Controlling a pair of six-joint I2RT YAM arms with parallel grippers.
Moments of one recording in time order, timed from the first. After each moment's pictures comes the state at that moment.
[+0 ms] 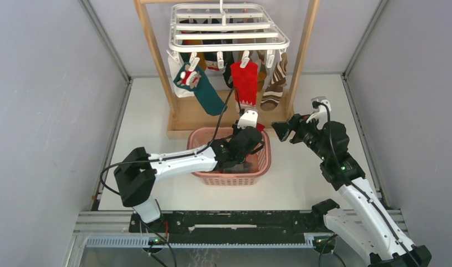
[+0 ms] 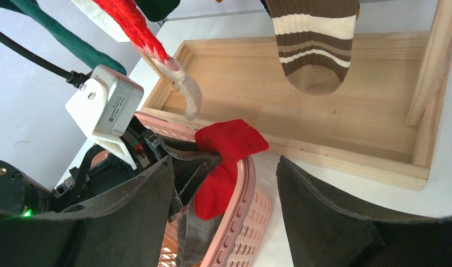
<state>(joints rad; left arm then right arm) -1.10 1.67 1.20 -0.13 -0.74 -0.45 0.35 0.74 0.73 -0.14 -0.19 0.42</state>
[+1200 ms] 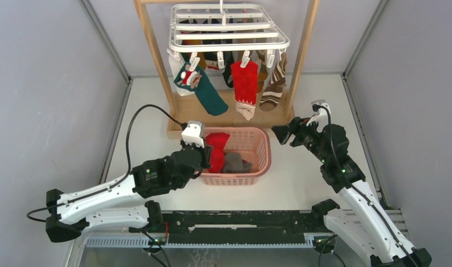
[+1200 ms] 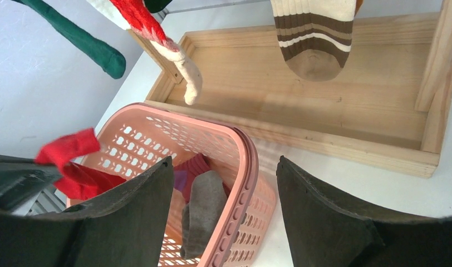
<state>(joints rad) -1.20 0.91 0.94 -0.47 -0.73 -0.55 0.36 0.71 0.70 -0.17 -0.20 0.45</state>
